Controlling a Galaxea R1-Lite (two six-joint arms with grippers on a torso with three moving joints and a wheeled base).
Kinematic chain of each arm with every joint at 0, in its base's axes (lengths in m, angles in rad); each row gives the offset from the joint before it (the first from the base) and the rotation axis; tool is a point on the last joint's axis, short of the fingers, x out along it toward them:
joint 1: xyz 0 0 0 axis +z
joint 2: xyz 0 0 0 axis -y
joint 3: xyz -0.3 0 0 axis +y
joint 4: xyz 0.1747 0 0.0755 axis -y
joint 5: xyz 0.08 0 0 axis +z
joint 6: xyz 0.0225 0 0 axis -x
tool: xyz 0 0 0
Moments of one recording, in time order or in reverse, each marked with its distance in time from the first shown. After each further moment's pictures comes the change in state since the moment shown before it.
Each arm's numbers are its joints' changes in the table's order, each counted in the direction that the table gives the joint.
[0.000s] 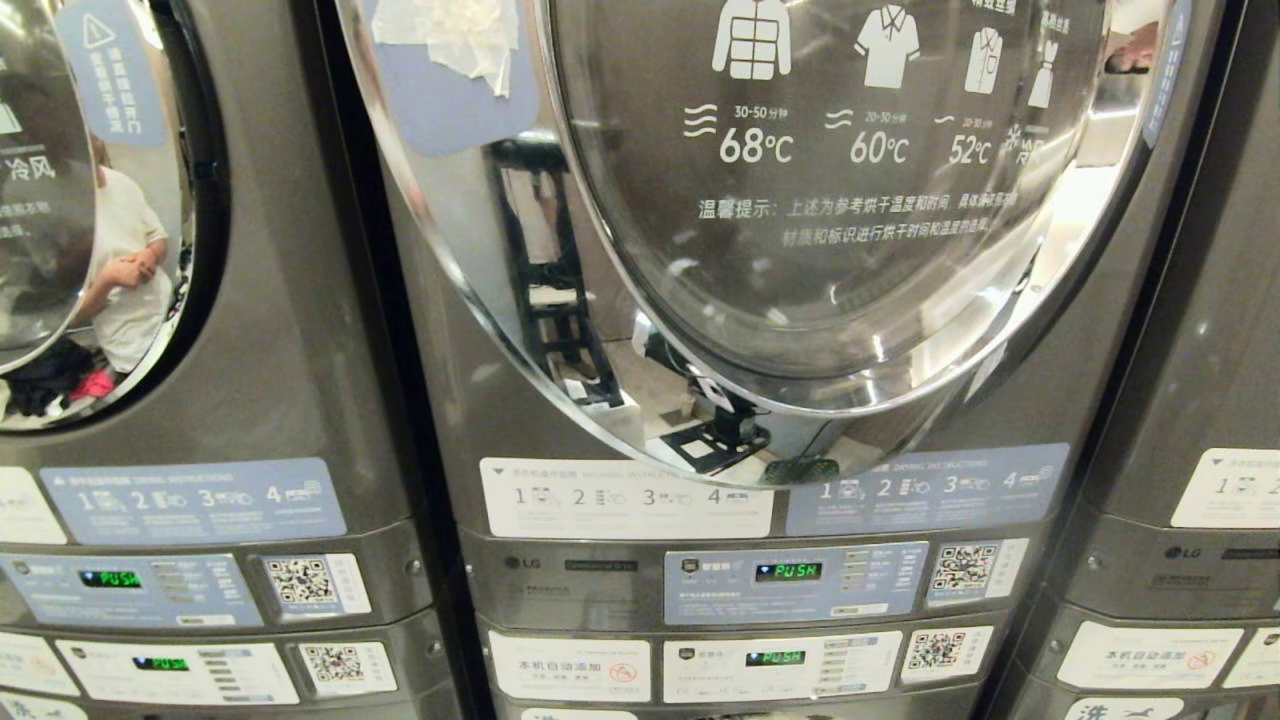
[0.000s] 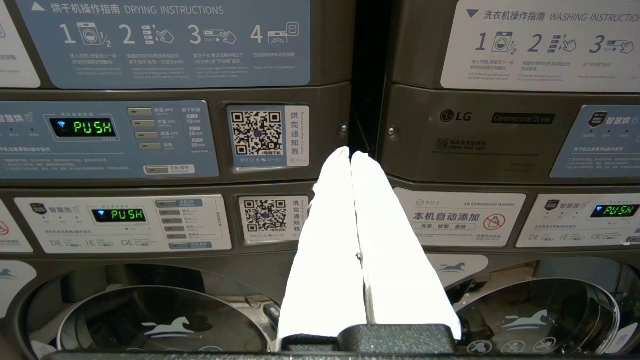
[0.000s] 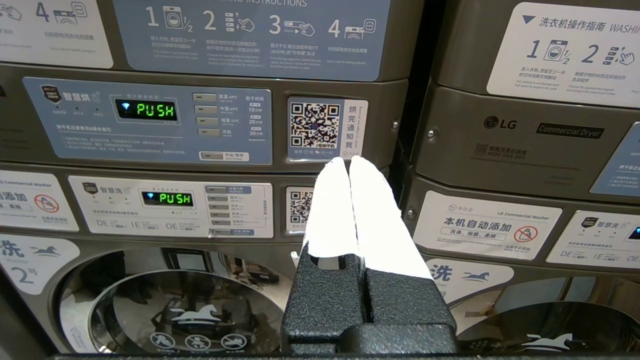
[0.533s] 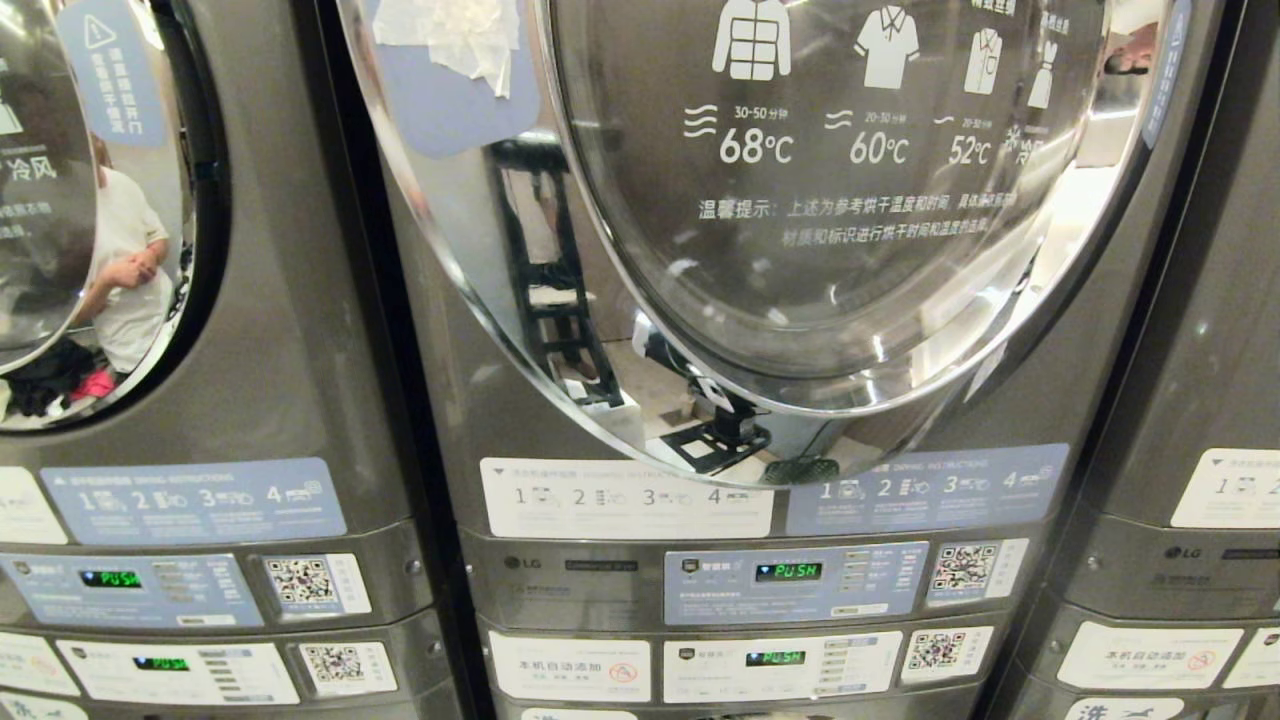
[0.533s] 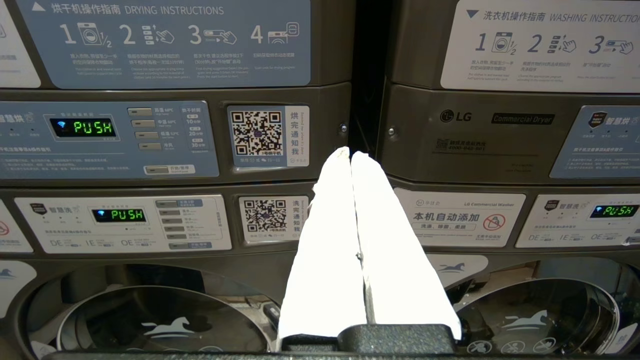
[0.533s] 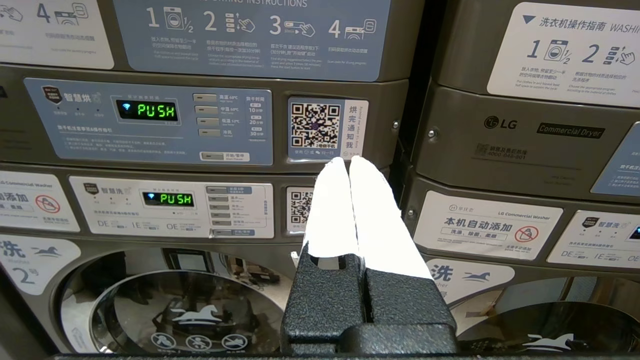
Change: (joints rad) left arm 0.000 0.000 0.000 0.000 0.000 0.001; right arm 0.000 0.000 0.000 0.000 0.000 -0.003
